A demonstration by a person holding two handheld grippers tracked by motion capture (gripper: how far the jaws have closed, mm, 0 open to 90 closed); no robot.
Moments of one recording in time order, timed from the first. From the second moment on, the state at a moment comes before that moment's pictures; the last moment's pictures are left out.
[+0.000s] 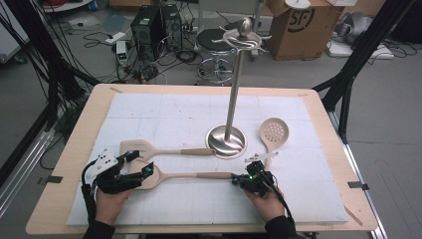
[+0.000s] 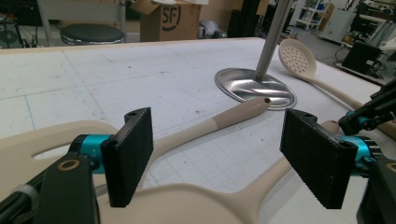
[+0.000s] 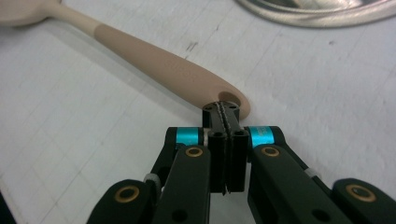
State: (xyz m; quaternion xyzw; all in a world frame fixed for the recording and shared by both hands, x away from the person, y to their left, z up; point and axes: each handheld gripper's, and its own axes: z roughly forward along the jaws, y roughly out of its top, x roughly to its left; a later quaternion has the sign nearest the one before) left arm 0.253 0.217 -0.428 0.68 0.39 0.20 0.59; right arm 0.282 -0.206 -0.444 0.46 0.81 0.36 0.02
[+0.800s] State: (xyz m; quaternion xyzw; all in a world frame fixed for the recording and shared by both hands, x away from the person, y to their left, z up) left arm 0.253 0.219 -0.429 0.68 0.39 0.20 0.59; right arm 0.332 -0.196 -0.440 0.48 0.81 0.35 0.00
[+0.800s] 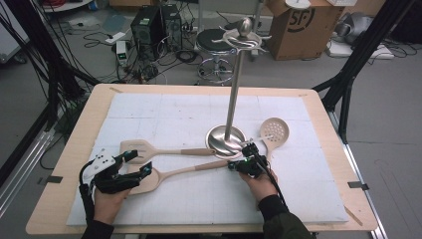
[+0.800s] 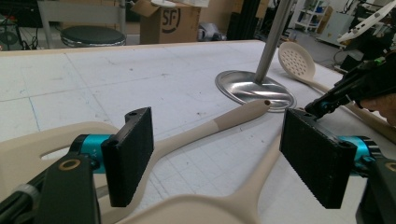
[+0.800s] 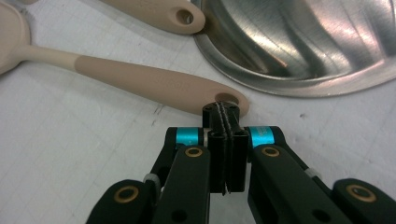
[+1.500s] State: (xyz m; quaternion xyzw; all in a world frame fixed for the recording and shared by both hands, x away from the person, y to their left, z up) left arm 0.249 0.221 -0.429 0.68 0.39 0.22 0.58; right arm 0.331 -0.206 -0.431 0.47 0.79 0.39 0.01
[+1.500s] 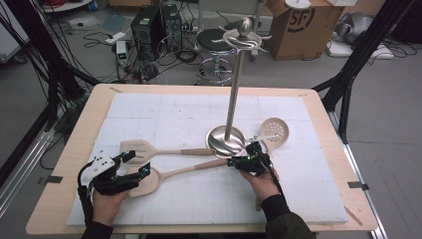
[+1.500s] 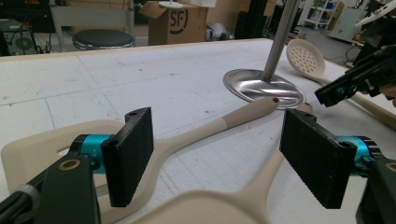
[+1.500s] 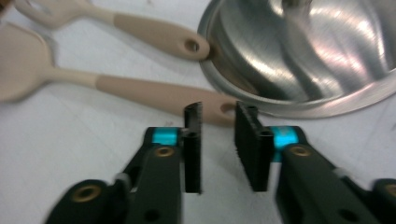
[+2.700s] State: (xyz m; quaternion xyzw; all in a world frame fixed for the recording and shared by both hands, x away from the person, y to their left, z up) left arm 0.246 0.218 -0.429 0.69 0.39 0.23 0.57; right arm 0.296 -0.285 -0.405 0.47 0.72 0.51 0.09
